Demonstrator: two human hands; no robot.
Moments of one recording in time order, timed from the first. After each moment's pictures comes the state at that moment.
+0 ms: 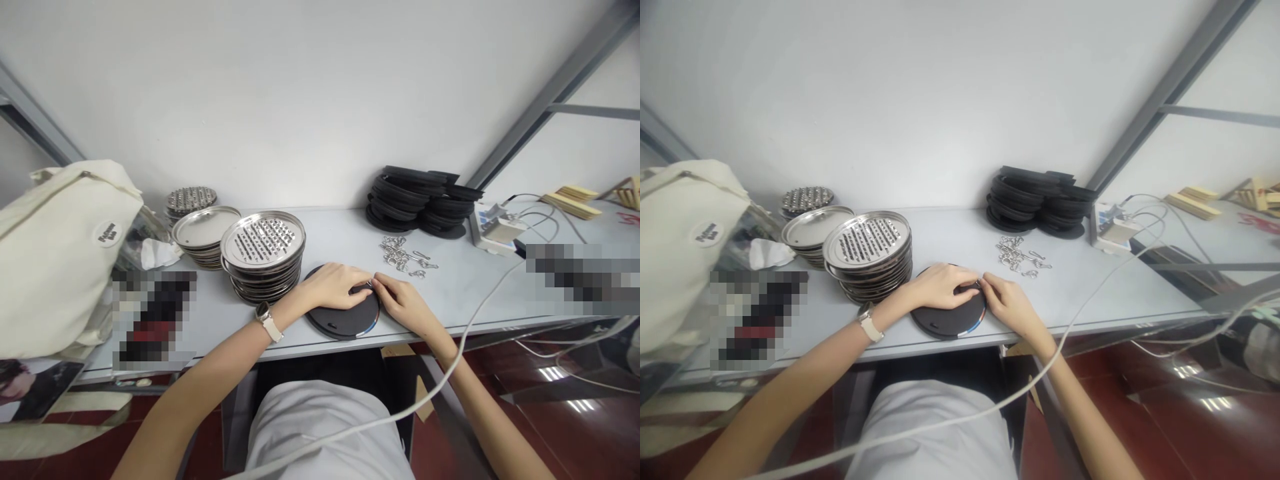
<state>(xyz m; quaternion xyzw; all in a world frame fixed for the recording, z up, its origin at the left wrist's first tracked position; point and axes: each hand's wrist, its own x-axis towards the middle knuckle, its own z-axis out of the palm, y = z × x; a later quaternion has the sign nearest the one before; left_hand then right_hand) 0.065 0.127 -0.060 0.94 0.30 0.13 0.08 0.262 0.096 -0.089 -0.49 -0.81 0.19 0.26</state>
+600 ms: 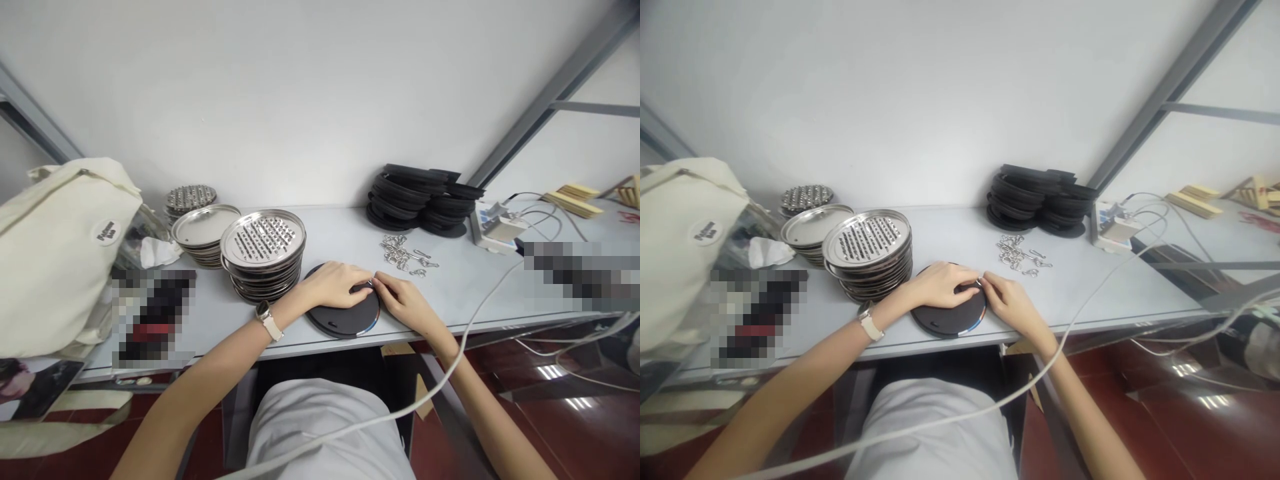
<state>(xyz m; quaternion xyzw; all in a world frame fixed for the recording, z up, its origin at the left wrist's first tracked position) 0.066 0.127 -0.060 0.94 0.30 0.13 0.09 0.264 0.097 -0.090 -0.49 -0.81 0.18 0.26</state>
